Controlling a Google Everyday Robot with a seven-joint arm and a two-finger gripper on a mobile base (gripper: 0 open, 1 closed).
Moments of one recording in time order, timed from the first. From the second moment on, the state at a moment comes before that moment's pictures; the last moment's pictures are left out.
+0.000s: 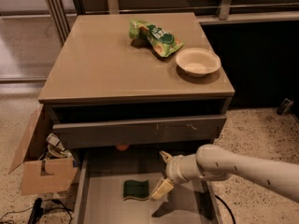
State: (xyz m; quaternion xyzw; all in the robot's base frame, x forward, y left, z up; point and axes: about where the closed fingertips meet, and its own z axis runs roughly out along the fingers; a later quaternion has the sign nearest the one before) arm 0.493 -0.028 0.473 -0.56 0.72 0.25 0.33
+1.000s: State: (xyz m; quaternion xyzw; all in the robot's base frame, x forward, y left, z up) arm 0.492 -0.003 0.439 -0.59 0.72 0.23 0.29
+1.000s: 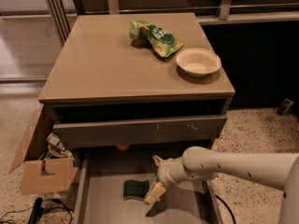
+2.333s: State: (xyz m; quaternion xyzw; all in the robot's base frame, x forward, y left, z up) arm 0.481 0.029 0.376 -0.59 0.72 0.25 0.27
